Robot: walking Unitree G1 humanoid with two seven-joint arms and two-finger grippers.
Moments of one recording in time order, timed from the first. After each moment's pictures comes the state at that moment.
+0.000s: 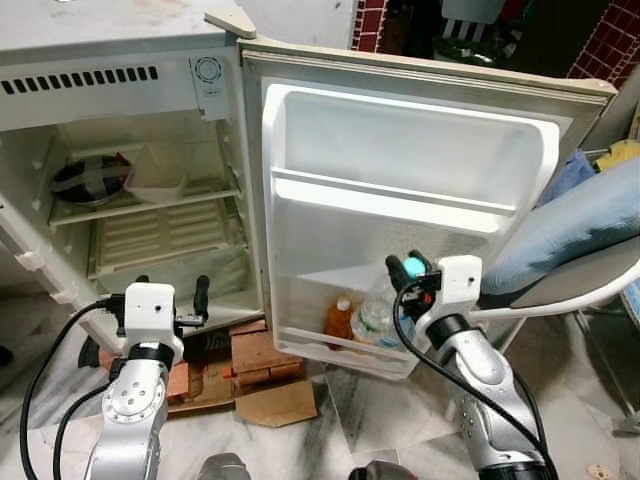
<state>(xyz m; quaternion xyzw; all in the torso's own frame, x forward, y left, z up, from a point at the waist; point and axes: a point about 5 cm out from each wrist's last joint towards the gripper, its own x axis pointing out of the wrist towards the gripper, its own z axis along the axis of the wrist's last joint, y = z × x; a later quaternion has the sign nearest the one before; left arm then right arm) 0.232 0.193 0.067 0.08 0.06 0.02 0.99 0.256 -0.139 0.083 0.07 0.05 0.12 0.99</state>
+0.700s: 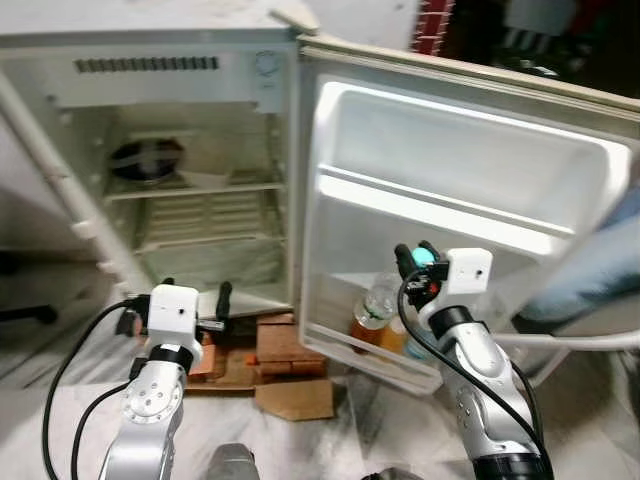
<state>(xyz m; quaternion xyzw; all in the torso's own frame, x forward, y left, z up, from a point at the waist) 0.236 0.172 0.066 0.08 0.07 -0.03 0.99 0.269 -0.141 0.095 0.07 0.02 0.08 0.99</state>
